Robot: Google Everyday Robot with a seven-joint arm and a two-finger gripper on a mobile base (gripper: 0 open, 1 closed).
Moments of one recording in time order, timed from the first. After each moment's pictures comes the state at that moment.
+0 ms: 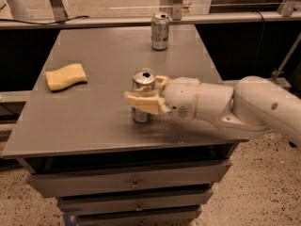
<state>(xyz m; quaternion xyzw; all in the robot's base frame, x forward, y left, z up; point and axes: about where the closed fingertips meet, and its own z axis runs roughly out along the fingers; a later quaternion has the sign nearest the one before) 0.499 0.030 0.902 -0.42 0.60 0.38 0.56</state>
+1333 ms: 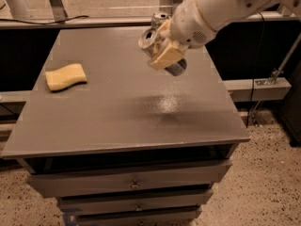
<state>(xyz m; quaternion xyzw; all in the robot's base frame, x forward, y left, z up) 0.562 -0.021 0.958 -0.69 0.61 0.15 0.35</state>
